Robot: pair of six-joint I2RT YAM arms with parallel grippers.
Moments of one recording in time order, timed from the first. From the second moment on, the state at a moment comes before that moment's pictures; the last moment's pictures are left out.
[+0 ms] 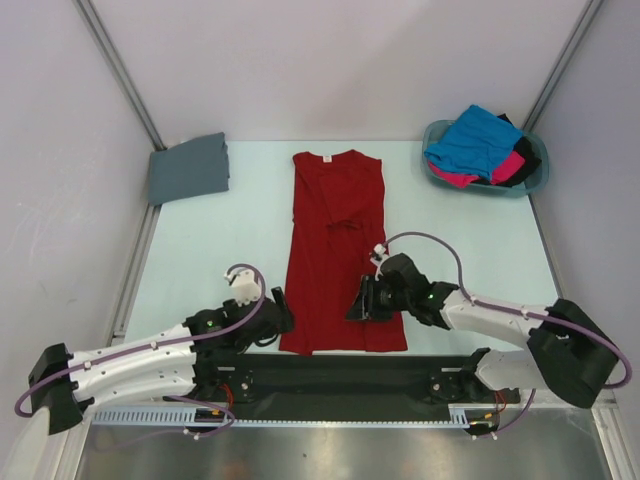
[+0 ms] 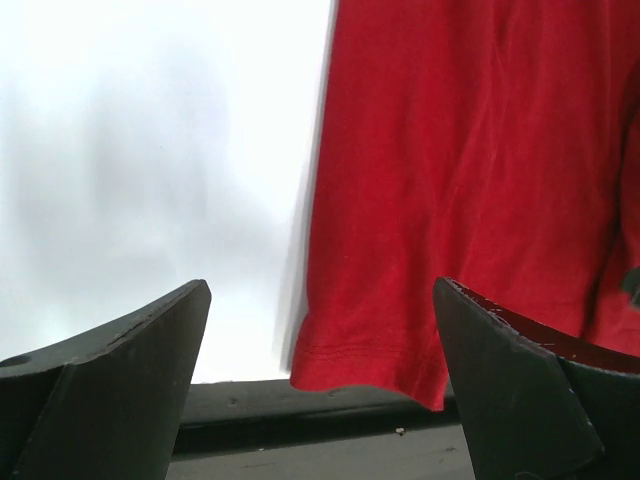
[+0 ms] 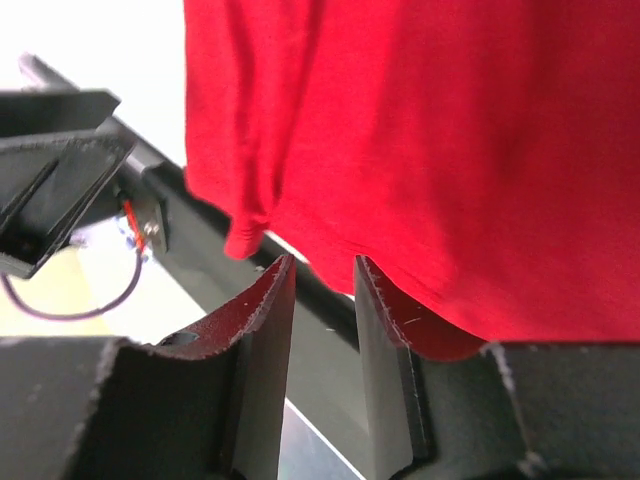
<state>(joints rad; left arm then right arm) -1.10 0.78 0.43 -0.63 -0.54 -1.18 0.79 1.23 0.53 -0.05 -0.29 0.88</state>
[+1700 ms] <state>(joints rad) -1.10 0.71 0.43 -0.65 -0.58 -1.18 1.02 1.60 0.72 0.12 -0.22 0.88</state>
